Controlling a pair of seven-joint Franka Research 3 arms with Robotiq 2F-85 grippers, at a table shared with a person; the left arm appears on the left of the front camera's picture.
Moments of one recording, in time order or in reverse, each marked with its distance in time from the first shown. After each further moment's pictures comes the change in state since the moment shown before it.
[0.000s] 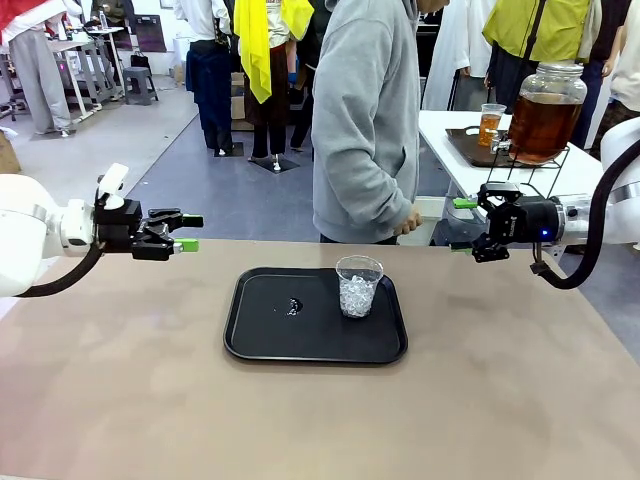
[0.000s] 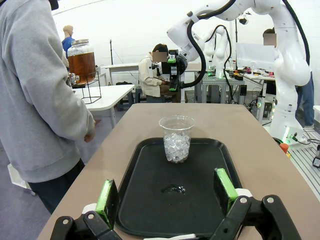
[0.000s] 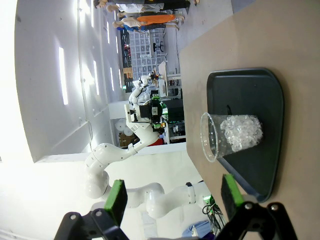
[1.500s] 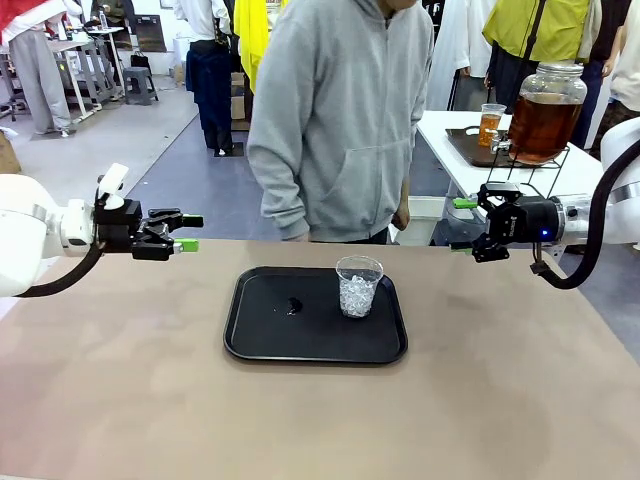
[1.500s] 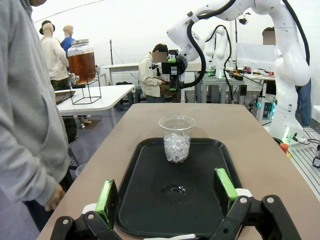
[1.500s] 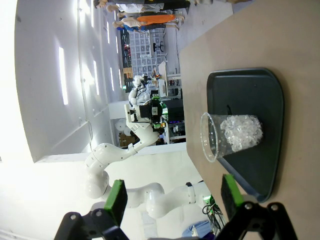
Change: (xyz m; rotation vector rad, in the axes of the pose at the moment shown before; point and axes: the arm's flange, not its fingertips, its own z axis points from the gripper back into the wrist) left arm 0.000 0.000 0.000 0.000 0.000 0.000; right arm 0.000 0.000 0.000 0.000 0.000 0.000
